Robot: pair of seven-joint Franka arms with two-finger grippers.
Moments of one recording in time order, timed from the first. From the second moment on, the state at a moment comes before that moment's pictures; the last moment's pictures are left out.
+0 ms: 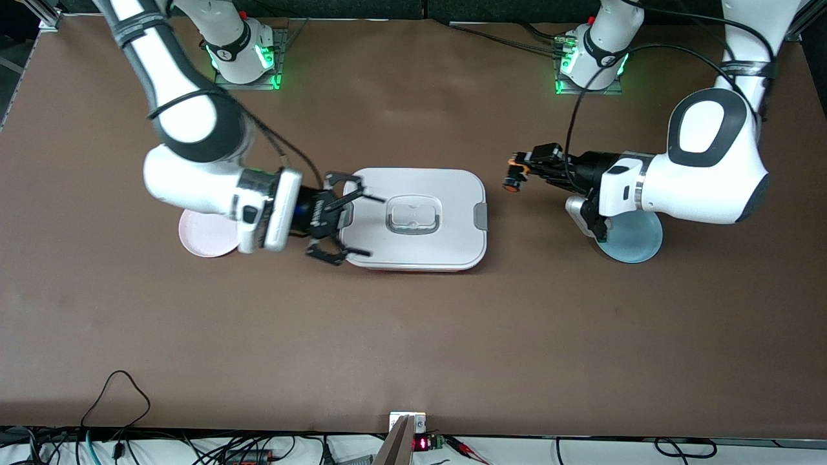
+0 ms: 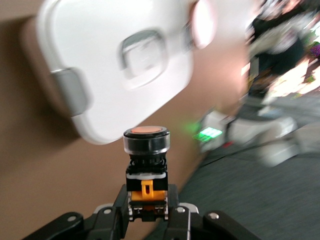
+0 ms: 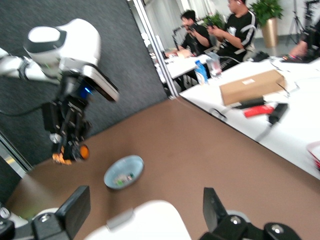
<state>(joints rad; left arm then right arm) 0.23 0.30 -0.46 -1.71 -0.65 1.57 0.38 0.06 0.40 0.39 -1.71 1.41 2.32 -1.56</state>
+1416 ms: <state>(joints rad) 0.40 0.47 -0.45 -1.84 0.25 1.96 1.47 -0.18 0.15 0.39 -1.71 0.14 1.76 0.09</state>
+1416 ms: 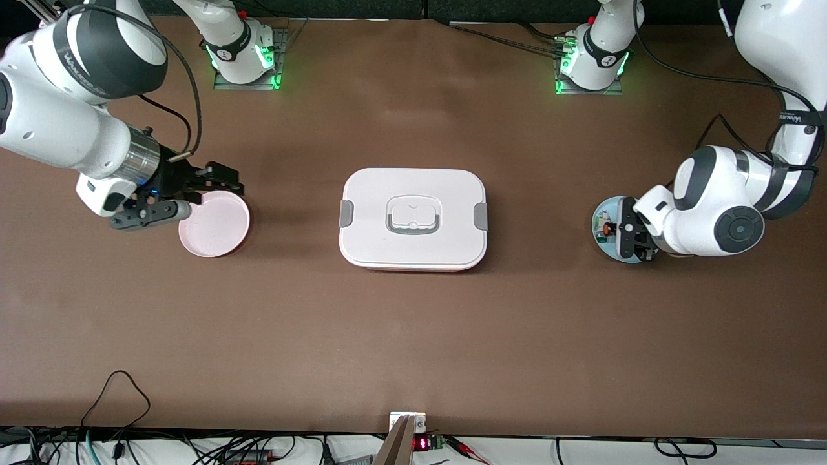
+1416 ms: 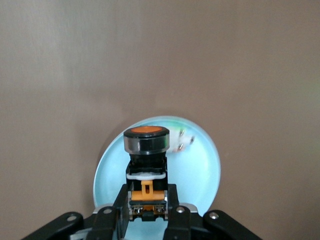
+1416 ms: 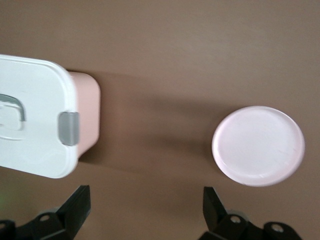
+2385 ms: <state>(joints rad) 0.51 0.51 -0.45 -2.02 0.35 2.20 1.41 -0.03 0.10 0.02 -1.55 -0.13 1.59 0.12</state>
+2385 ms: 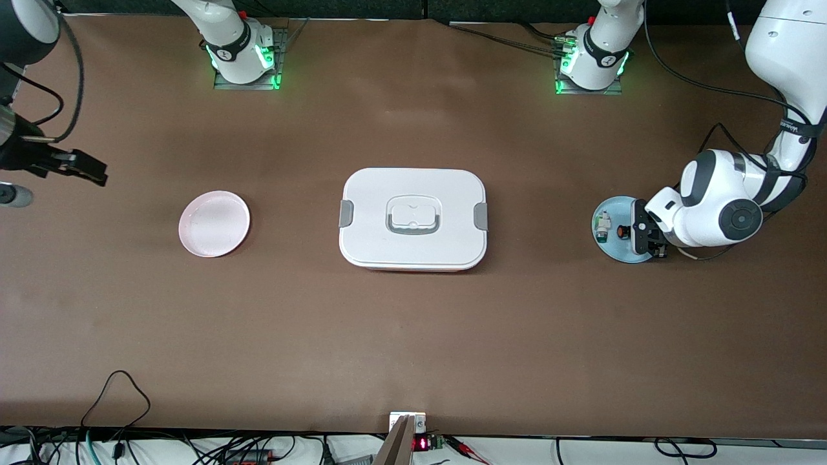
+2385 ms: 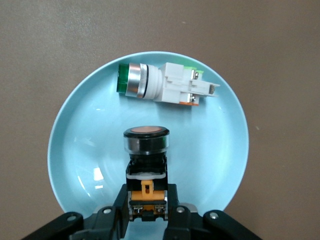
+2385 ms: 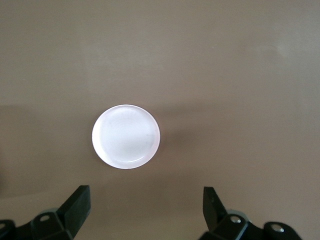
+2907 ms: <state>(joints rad) 0.52 0.51 -0.44 -2.03 0.36 2.22 1.41 -0.02 0.09 -0.02 -1.56 -0.08 1.60 0.06</state>
